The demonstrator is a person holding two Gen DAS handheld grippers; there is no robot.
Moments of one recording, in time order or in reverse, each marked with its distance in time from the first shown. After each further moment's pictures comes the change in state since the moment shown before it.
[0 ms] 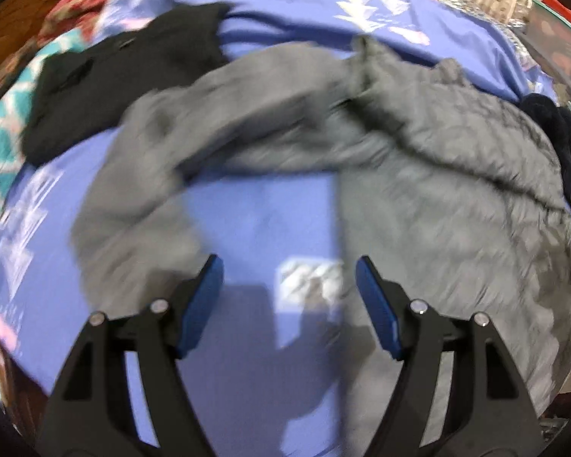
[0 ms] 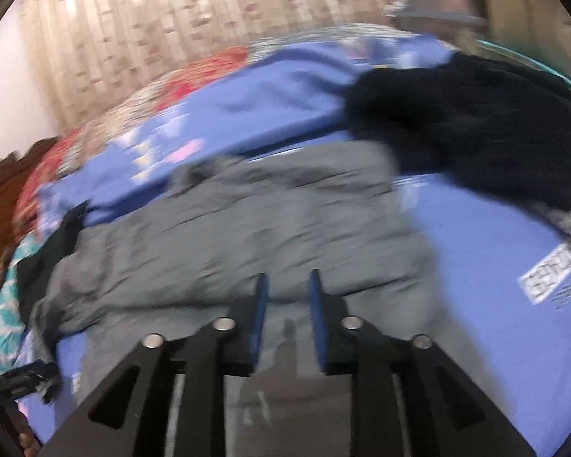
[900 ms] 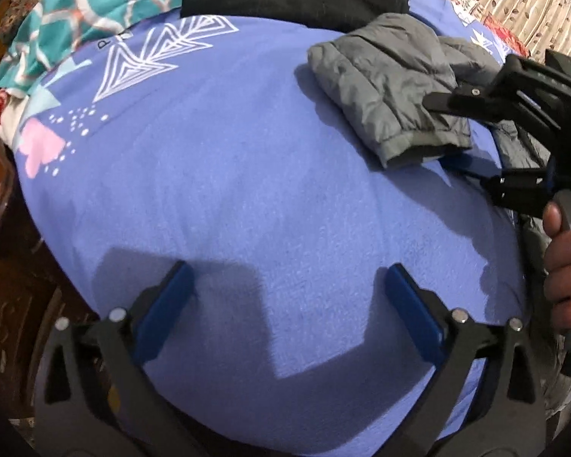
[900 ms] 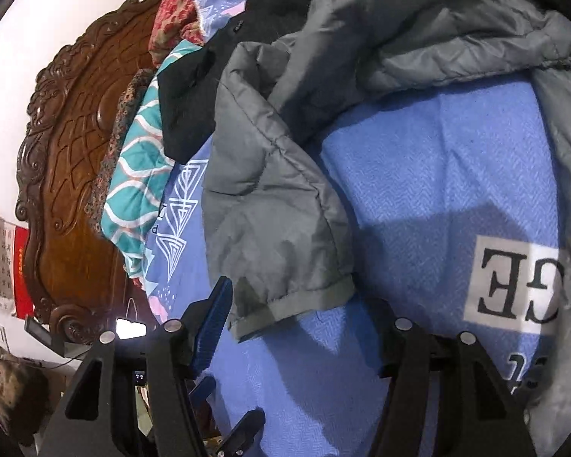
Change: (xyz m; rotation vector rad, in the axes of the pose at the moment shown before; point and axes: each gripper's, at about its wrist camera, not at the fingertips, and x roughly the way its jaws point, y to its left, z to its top) left arm -0.011 0.146 -0.152 -0.328 -0.057 0.054; right arm 0.146 0.327 -0.151 -0.046 0.647 0.552
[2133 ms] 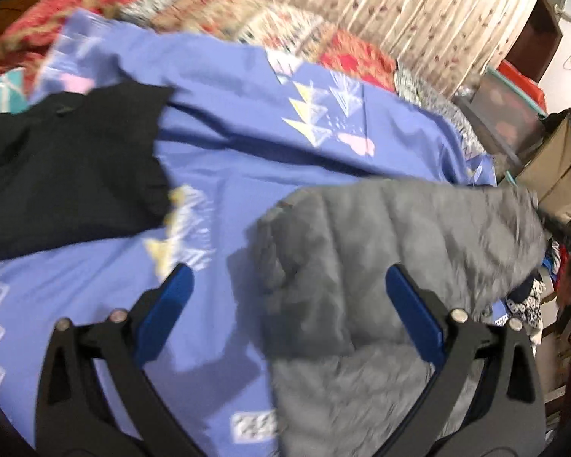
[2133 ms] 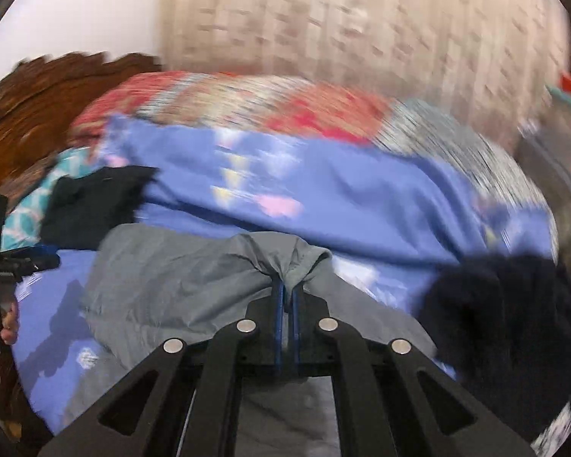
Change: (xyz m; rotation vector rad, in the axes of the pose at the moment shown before) left arm 0.007 -0.263 0.240 0.281 -0.032 -0.414; right arm -0.419 -0.142 0.111 -0.341 -0.465 -0.687
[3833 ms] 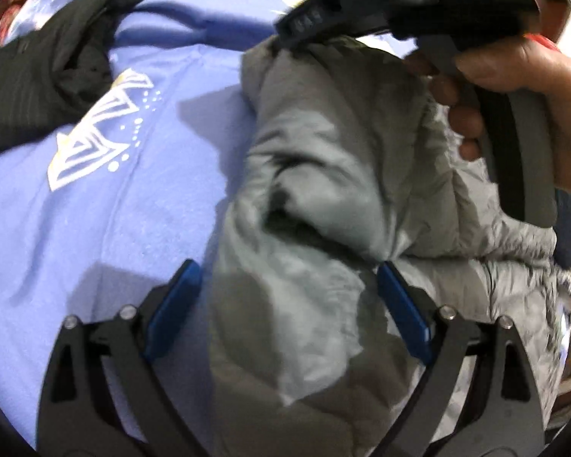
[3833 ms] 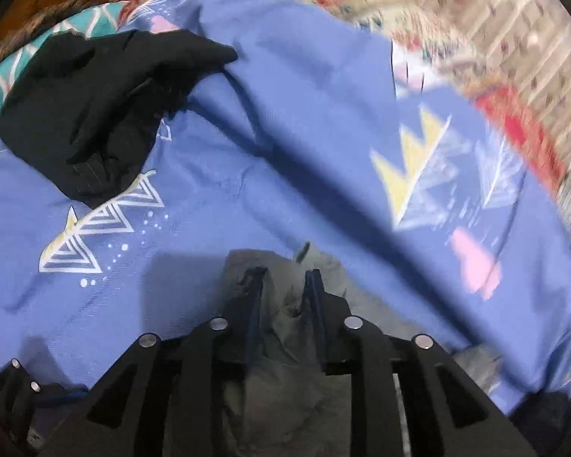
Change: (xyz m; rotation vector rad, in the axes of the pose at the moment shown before) left arm 0.107 -0.012 -0.107 0.032 0.075 0.044; right arm 0.231 0.235 0.042 -0.371 0.180 0.149
